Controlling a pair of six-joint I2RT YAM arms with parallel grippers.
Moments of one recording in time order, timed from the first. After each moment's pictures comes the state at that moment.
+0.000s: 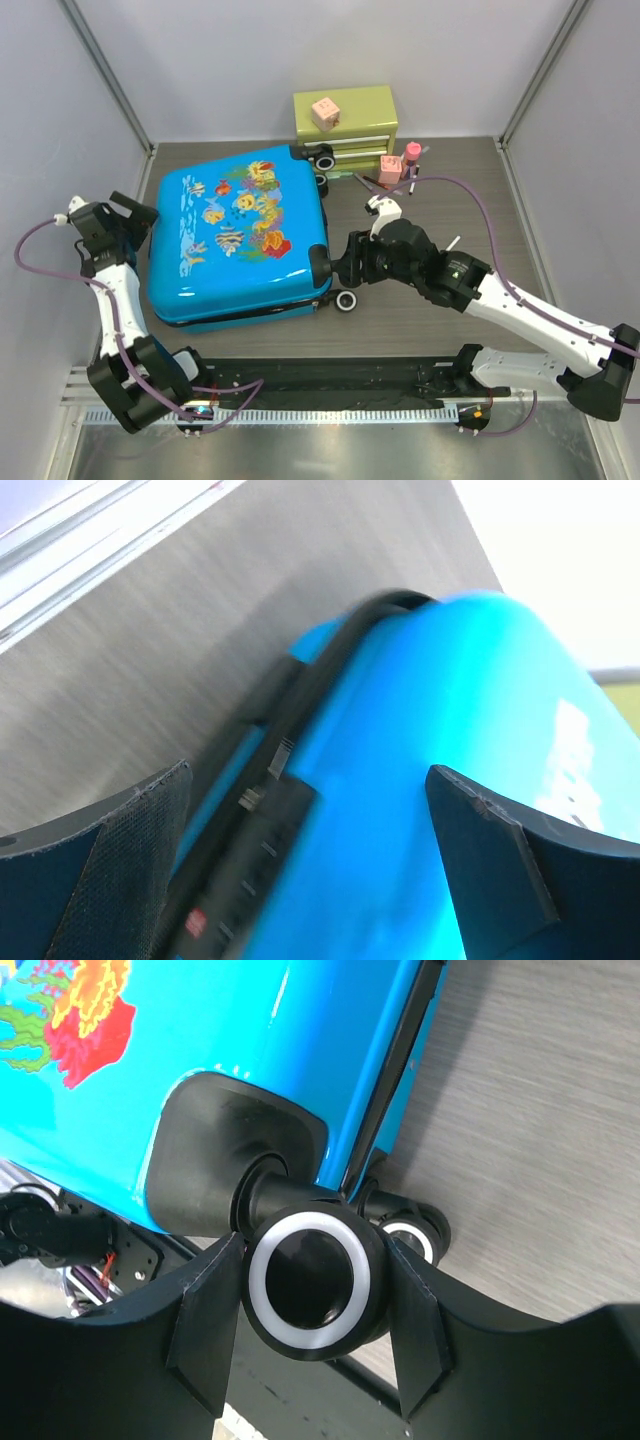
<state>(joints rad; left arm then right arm) 0.53 1.14 0.86 -0.28 0.17 -0.62 0.93 1.06 1.02 -0.52 0.14 0.58</state>
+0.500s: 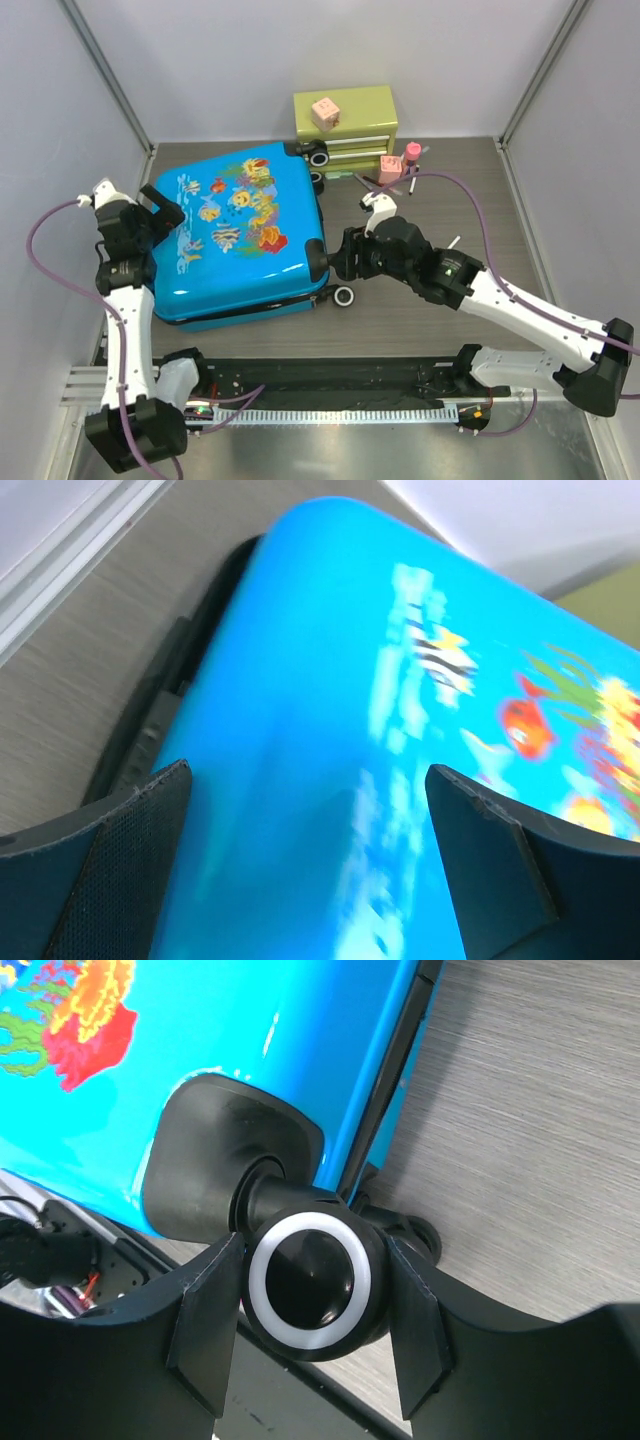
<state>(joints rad) 0.31 0.94 0.87 -0.36 0.05 -0.51 0.94 1.09 1.03 -0.46 0.17 0.53</state>
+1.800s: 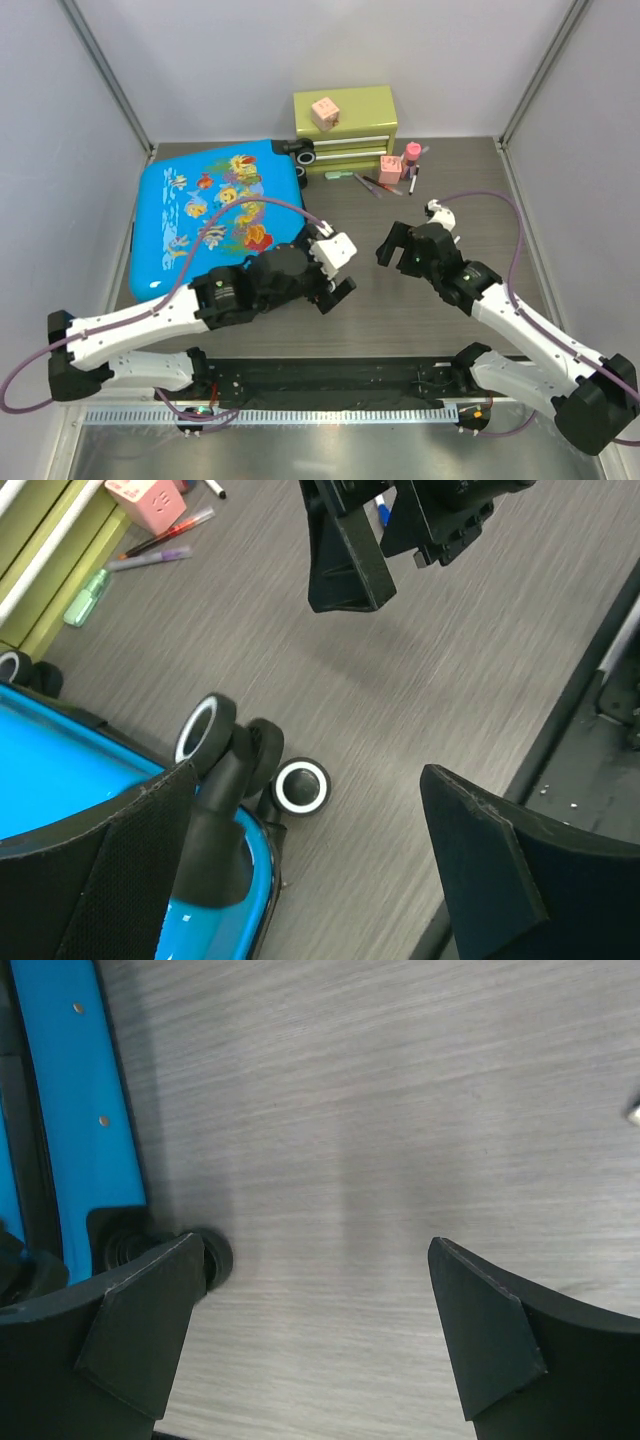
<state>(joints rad) -1.19 1.09 1.10 -0.42 -0.26 0.05 0.58 0.97 0.72 -0.40 0.25 0.71</state>
